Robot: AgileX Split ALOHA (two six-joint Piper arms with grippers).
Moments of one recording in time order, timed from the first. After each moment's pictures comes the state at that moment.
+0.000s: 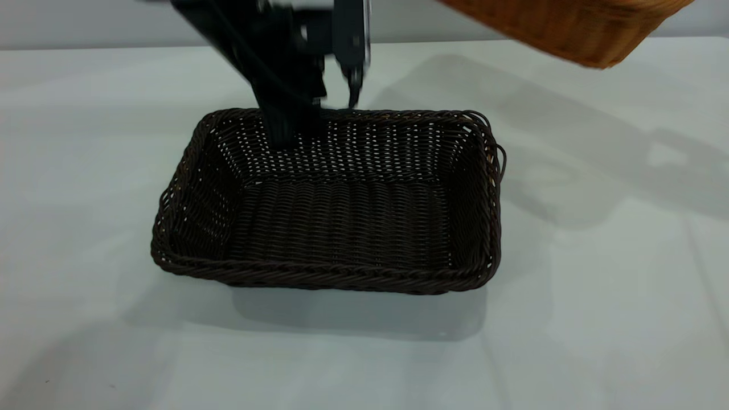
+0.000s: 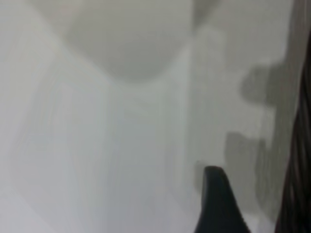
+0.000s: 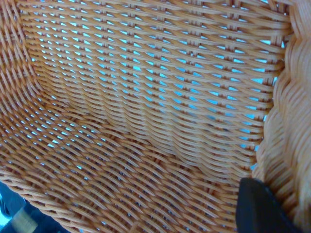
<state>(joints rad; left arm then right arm) -0.49 2.25 -1.38 -0.22 0.11 1.31 -0.27 1.94 -1.29 0.97 1.01 -0.32</state>
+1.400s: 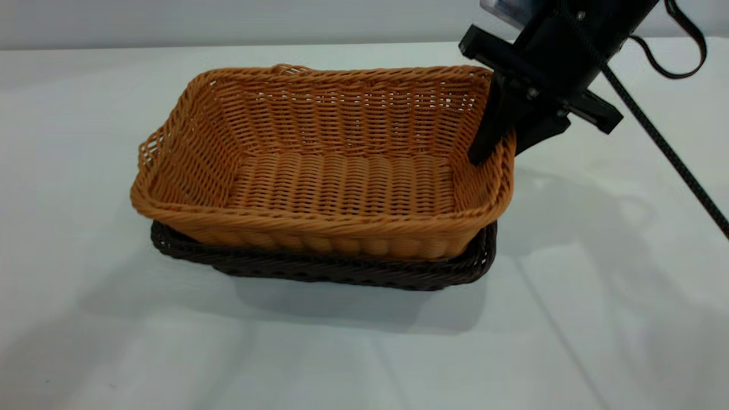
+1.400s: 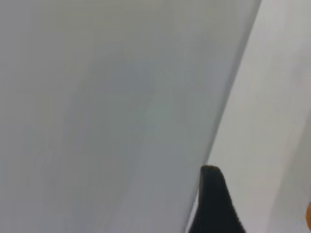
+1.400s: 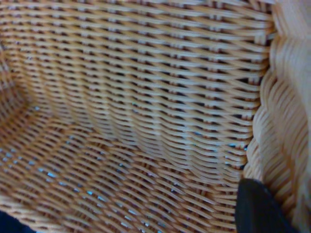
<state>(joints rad) -0.41 1.33 -1.38 -0.22 0.53 1.13 0.24 2.19 -1.31 0.76 0.91 -0.27</state>
